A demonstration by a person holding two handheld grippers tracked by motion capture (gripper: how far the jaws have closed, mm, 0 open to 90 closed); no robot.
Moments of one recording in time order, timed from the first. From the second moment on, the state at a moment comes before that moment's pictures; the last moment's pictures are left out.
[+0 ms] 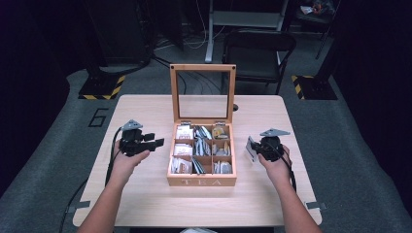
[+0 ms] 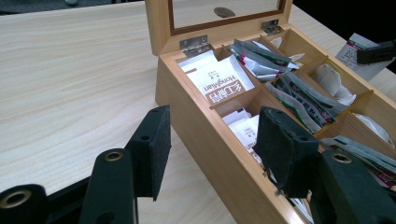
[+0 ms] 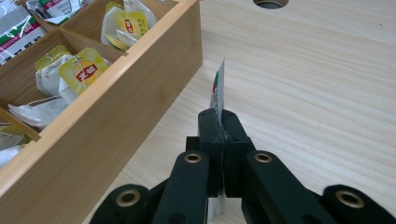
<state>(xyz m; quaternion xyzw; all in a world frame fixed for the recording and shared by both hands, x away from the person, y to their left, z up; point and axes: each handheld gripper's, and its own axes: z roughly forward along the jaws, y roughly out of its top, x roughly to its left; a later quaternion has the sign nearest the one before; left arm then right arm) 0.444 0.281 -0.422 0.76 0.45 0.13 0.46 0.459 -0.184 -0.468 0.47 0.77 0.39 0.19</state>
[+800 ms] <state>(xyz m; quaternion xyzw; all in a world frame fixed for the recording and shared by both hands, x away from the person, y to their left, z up) 0.444 0.281 -0.423 0.76 0.45 0.13 0.46 0.468 -0.209 -0.484 0.51 0.75 0.37 0.18</state>
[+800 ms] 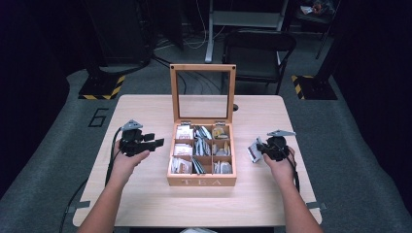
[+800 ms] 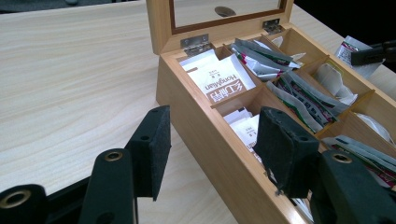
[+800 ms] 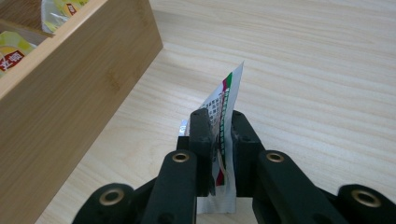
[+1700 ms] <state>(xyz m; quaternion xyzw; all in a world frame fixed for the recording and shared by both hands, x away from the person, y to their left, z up) 0.444 0.283 -0.423 0.75 0.45 0.13 0.46 0.469 -0.226 -0.485 0.54 0.74 0.36 0.21</state>
